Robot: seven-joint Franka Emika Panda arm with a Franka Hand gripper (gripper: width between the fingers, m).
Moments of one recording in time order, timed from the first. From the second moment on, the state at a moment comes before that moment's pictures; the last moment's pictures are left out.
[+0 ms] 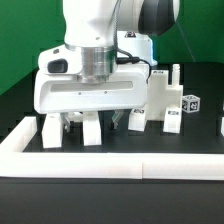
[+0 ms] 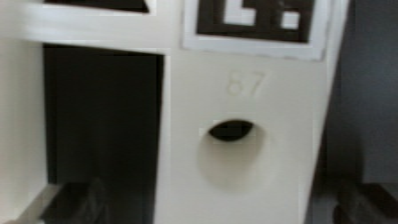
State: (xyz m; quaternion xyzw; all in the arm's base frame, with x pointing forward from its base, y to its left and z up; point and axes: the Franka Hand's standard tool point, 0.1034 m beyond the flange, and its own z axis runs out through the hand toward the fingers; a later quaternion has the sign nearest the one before) arm 0.549 -0.105 0.005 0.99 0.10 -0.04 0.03
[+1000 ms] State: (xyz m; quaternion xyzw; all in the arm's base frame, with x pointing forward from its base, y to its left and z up) arm 0.552 -0.104 0.010 0.99 0.11 -0.04 0.03
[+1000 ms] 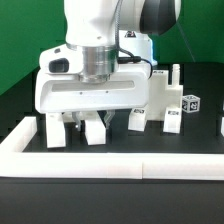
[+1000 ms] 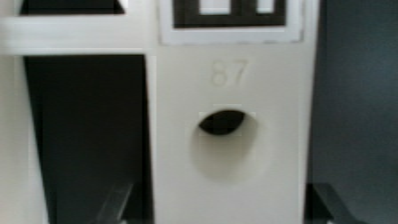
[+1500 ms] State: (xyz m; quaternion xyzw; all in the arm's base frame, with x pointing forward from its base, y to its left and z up) arm 0.544 -0.100 0.059 0.99 0.10 -0.03 0.01
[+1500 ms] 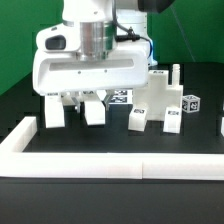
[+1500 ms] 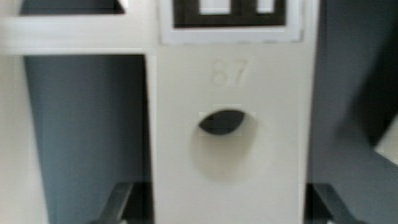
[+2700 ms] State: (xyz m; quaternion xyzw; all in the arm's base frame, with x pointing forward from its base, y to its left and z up) arm 0.523 -0.083 0.095 1.00 0.07 -0.02 -0.01
